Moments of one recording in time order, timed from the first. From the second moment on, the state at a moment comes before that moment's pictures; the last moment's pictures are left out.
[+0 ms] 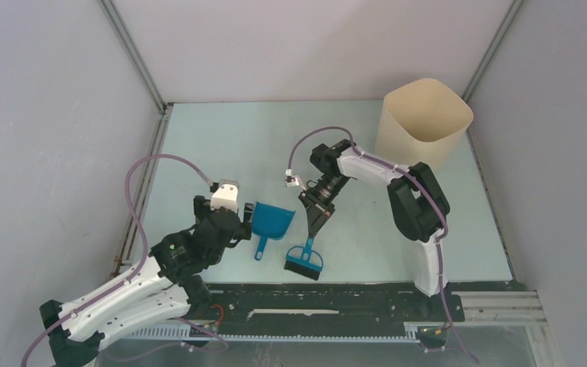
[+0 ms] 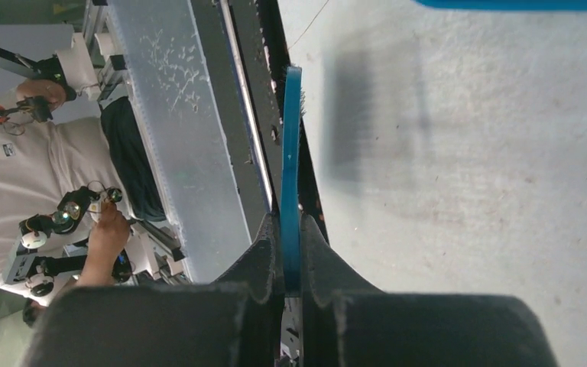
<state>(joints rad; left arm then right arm) -0.93 0.65 0.64 -0.66 -0.75 -0.37 0.64 2.03 1.55 -1.21 -0.95 -0.46</state>
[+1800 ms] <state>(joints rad) -0.84 0.76 0.65 -0.66 -0.62 -0.36 -0.02 0.58 0.72 -0.42 -0.38 0.03</state>
